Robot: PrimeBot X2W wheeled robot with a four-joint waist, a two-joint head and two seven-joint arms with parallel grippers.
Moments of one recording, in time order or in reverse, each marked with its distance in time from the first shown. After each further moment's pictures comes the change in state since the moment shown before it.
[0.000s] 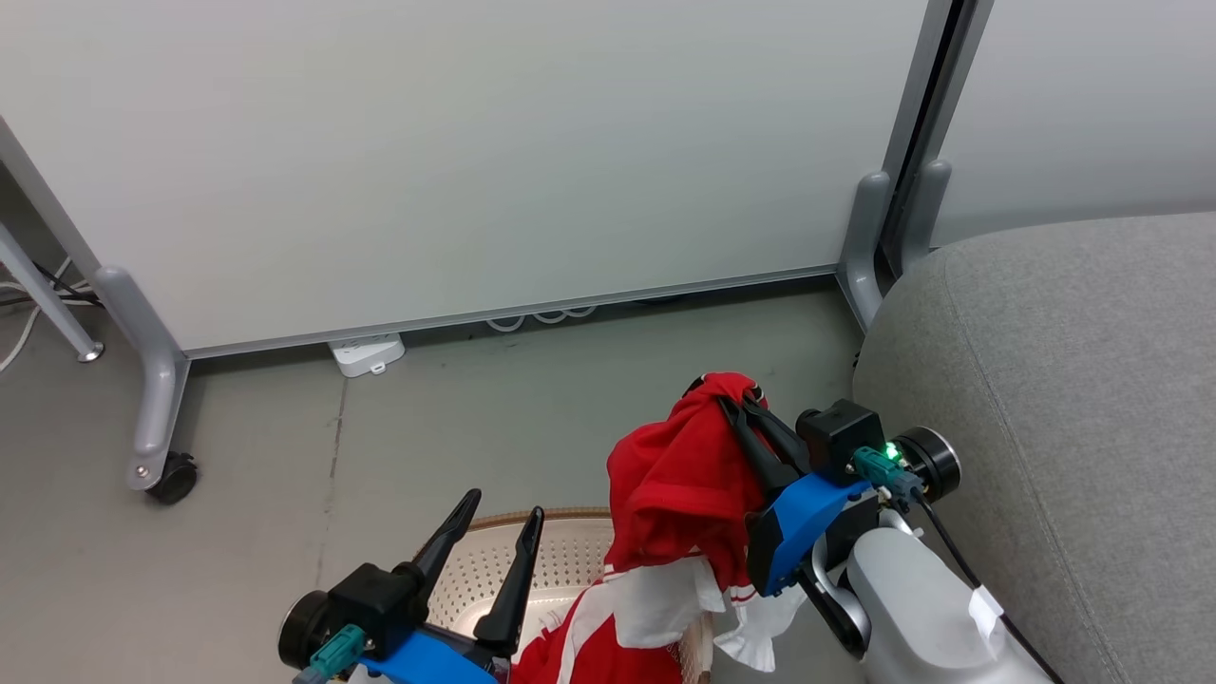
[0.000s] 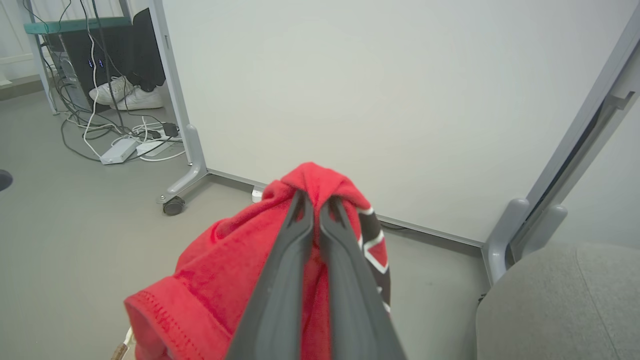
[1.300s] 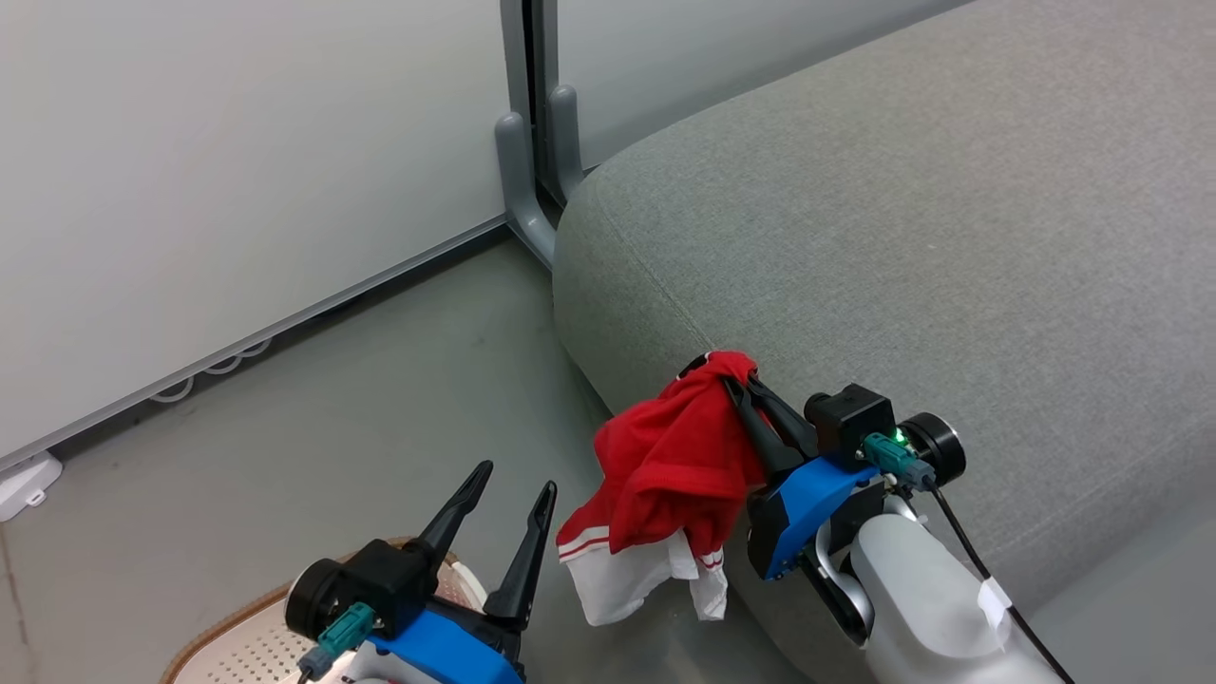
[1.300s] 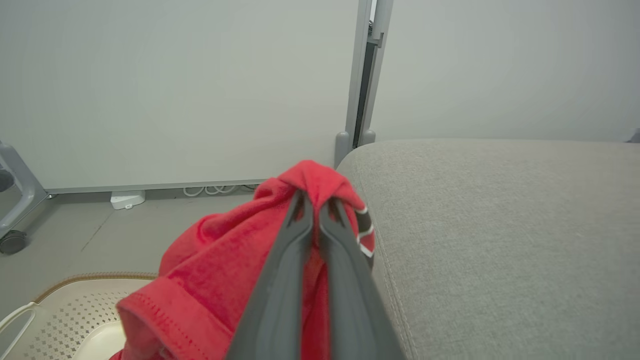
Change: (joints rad) left arm -0.035 -0.003 -0.008 -0.021 0.020 -0.003 0.000; right arm -0.009 0.000 -0.020 -0.025 0.006 0.000 -0.004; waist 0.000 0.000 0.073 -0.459
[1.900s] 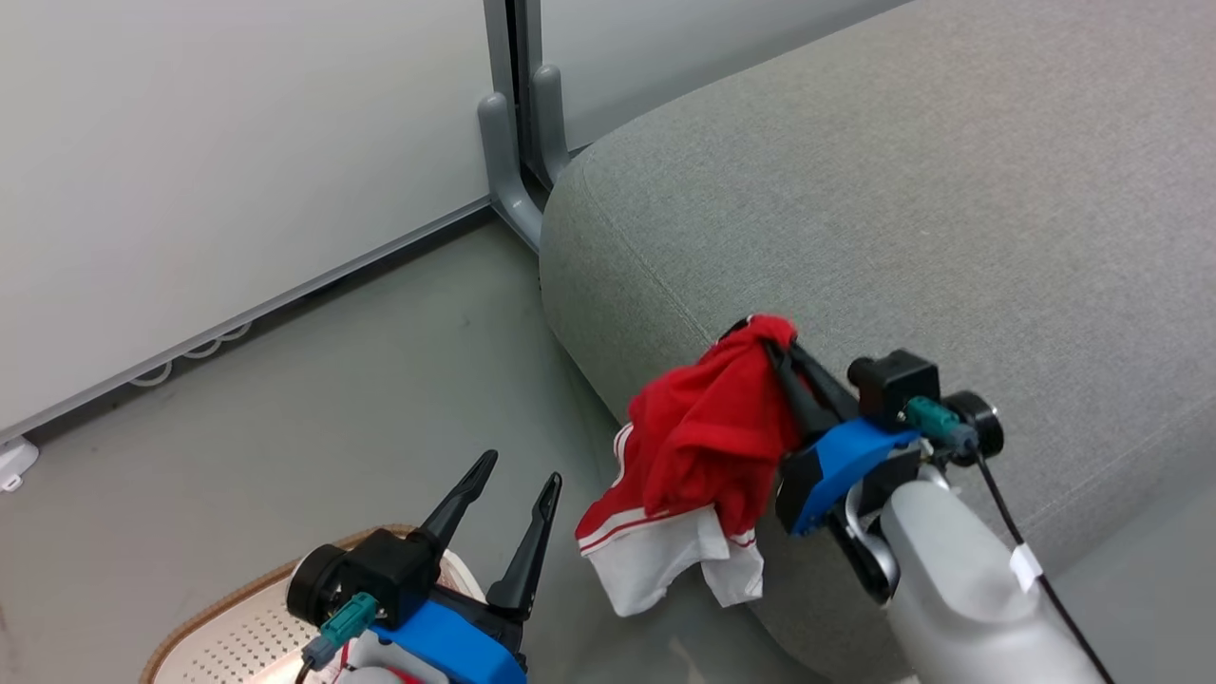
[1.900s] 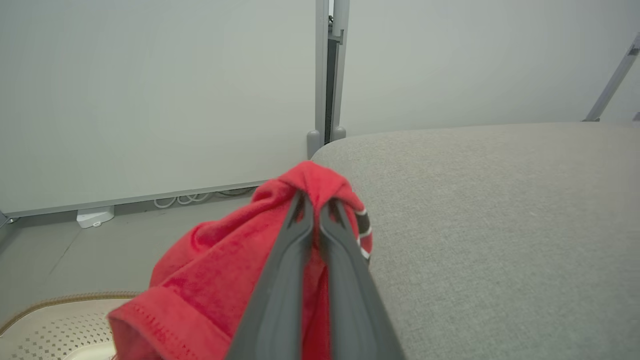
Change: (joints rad) left arm -0.011 0.009 -0.014 -0.001 0.000 0.000 0.000; right arm -0.010 0.000 -0.087 0.011 0.001 0.000 0.000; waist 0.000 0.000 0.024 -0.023
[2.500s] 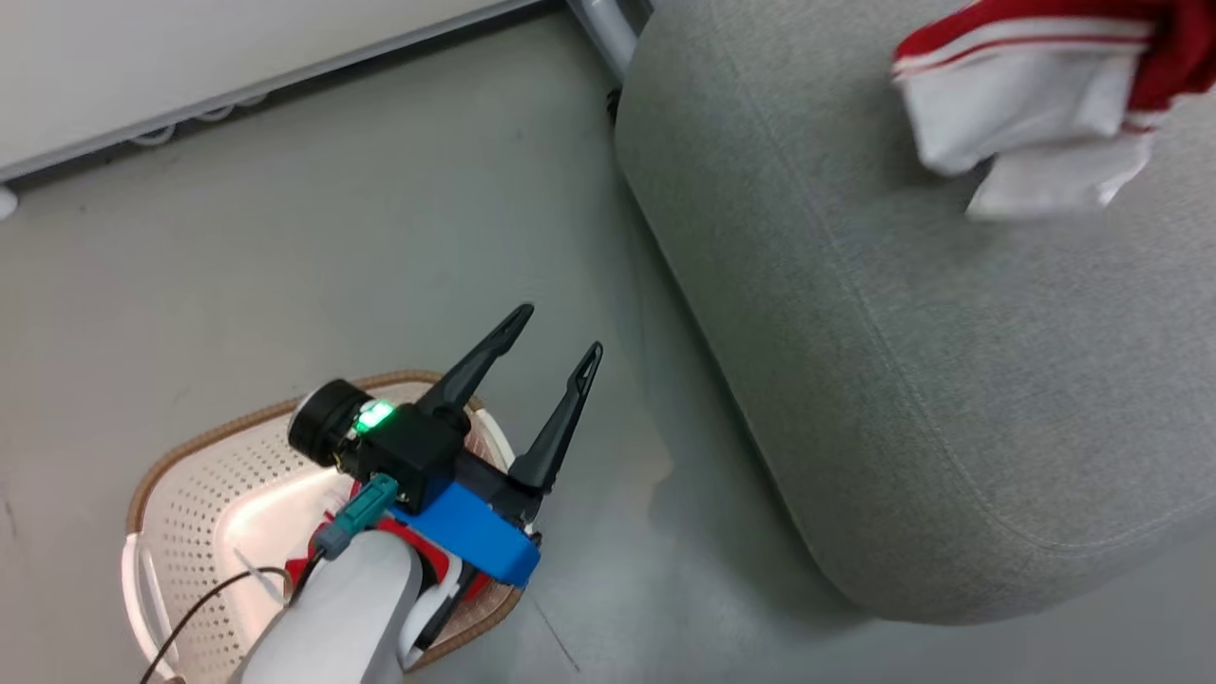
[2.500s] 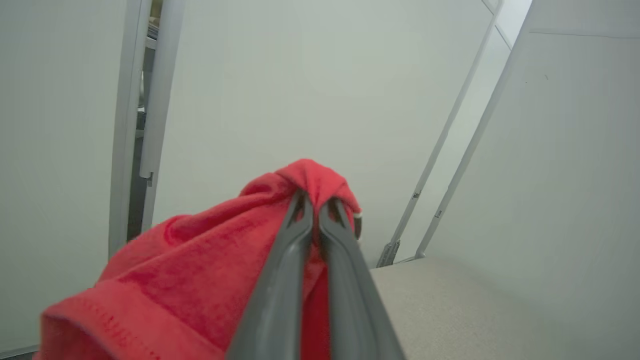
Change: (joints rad) left arm -0.236 0.056 -0.102 -0.046 0.035 0.000 0.000; right arm -0.499 -0.309 -0.520 -0.201 -0.203 0.000 0.212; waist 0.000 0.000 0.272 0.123
